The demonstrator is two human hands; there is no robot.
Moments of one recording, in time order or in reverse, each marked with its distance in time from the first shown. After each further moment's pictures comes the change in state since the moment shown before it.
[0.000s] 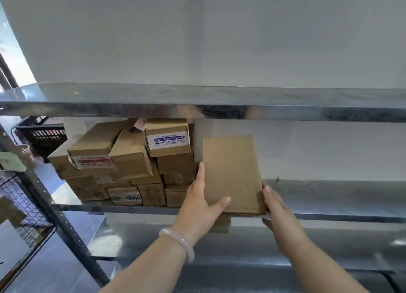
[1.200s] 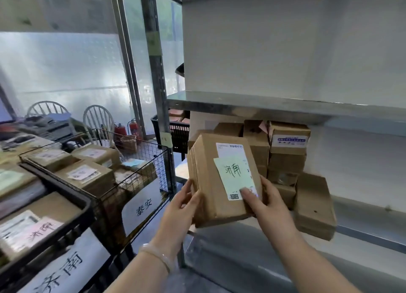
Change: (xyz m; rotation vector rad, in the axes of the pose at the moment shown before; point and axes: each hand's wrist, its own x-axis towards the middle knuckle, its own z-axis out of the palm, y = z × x) left_hand -0.230 -0.090 -0.230 -0.560 0.490 -0.174; right_hand -0.157 -0.026 0.255 -0.070 -0.334 -0.232
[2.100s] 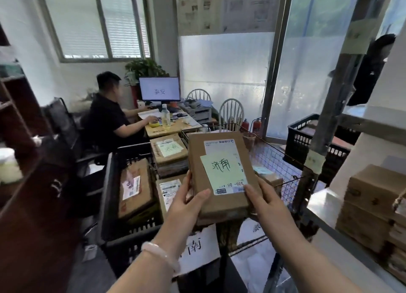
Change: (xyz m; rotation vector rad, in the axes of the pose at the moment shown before) left_hand -0.040 0.039 -0.236 -0.166 0.641 0.204; right_hand 0.041 -0.022 0.308 0.067 -0.804 -0.056
